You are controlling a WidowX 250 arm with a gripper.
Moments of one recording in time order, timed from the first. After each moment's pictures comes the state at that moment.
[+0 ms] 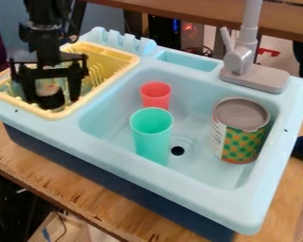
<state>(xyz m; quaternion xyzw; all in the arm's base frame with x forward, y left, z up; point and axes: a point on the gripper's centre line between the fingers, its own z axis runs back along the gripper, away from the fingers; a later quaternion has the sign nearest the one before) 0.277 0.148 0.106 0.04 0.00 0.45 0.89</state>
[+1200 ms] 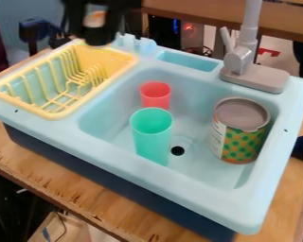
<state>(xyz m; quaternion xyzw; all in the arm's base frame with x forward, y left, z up) 0.287 0.051 0.220 0.07 -0.08 0.23 0.97</state>
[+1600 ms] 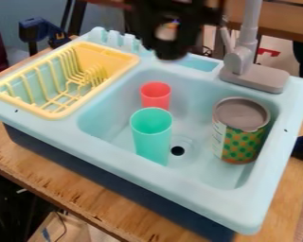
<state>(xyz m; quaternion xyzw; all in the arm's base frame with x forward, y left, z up) 0.287 -0.043 0.222 0.02 -0.08 0.02 1.00</state>
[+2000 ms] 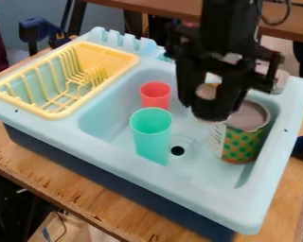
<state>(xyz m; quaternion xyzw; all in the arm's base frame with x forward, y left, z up) 0.259 -0.098 0.190 0.00 -0.01 -0.06 1.00</state>
